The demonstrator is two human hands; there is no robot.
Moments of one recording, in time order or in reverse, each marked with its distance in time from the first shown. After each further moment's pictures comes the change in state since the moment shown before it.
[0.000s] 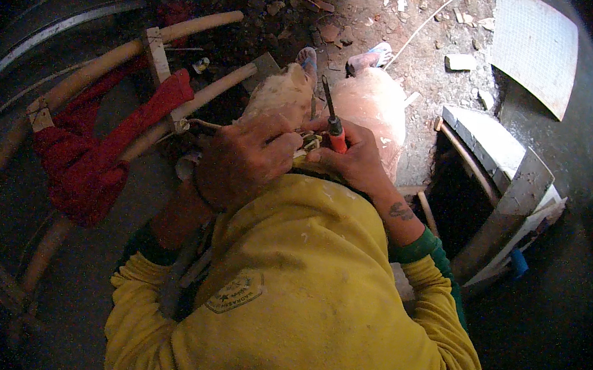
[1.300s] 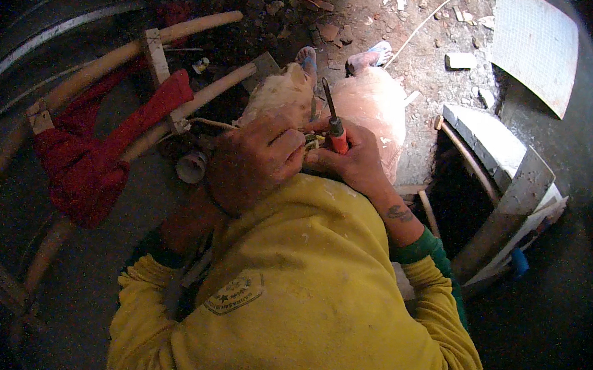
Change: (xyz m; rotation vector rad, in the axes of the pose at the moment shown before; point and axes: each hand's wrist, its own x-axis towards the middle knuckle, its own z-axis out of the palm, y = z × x) left_hand 0.006 0.009 0.020 0.054 0.102 -0.116; right_hand 0.000 0.004 -0.003 -0.150 0.033 -0.062
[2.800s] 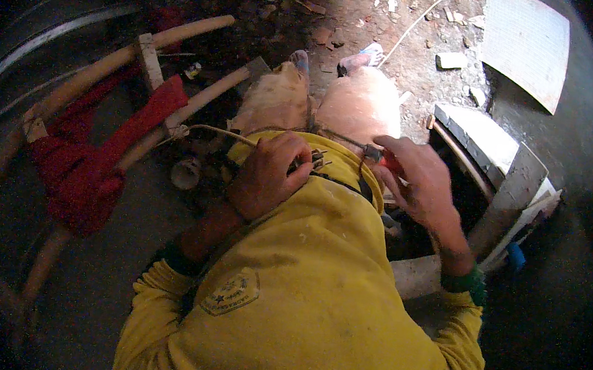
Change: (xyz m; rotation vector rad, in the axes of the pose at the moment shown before) left_hand -0.018 -0.003 0.032 -0.514 -0.156 -0.225; right_hand -0.053 -0.059 -0.072 -0.859 -0.047 -0.106
